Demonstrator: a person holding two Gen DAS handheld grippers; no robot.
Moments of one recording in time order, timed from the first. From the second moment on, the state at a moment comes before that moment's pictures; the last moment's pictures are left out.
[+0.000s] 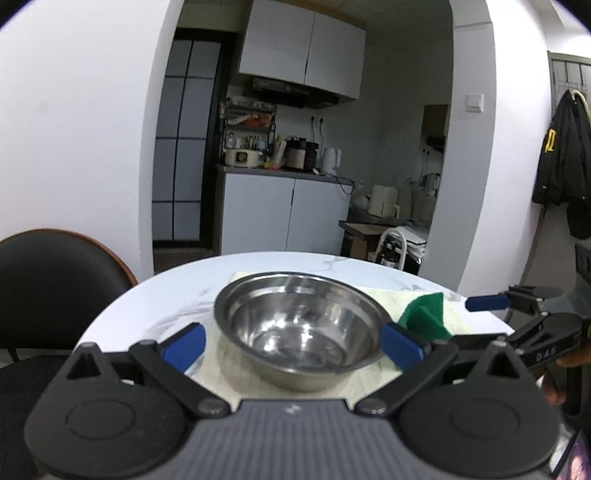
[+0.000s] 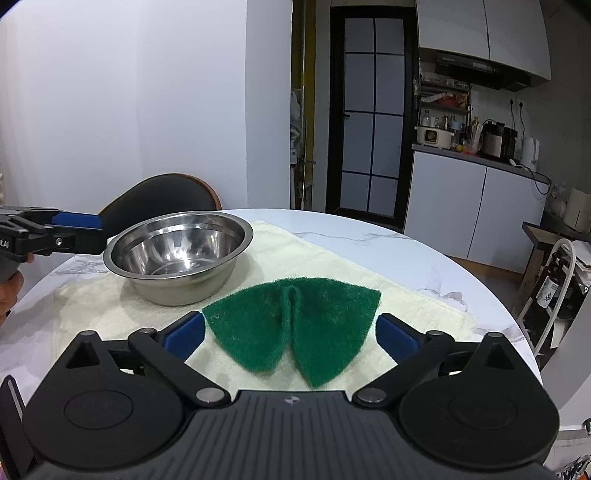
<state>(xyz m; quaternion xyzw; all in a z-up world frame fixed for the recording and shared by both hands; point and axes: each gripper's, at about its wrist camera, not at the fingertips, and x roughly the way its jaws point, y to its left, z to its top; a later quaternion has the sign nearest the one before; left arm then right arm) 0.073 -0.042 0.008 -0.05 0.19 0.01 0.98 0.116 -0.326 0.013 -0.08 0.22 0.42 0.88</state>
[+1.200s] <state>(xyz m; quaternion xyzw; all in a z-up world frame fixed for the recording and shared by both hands) 0.029 -0.046 -0.002 -0.01 0.19 0.01 0.98 0.086 -0.379 0.010 -0.04 0.21 0.40 0.89</state>
